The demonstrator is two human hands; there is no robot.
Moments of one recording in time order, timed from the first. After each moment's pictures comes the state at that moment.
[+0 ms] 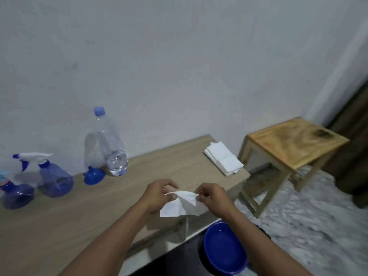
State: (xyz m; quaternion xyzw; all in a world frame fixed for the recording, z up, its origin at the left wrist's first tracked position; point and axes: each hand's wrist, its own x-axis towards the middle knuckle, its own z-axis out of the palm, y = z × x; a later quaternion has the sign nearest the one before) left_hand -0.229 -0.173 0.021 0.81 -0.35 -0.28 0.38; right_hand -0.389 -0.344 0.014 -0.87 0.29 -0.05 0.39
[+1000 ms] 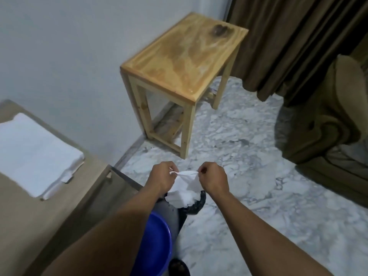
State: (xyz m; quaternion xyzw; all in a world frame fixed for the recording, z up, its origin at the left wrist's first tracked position) left_hand -0.429 -0.668 -0.258 0.76 -0.48 -0.40 0.19; right_hand -0.605 -0.708 -0.247 -0.66 0.68 -0.07 0.33
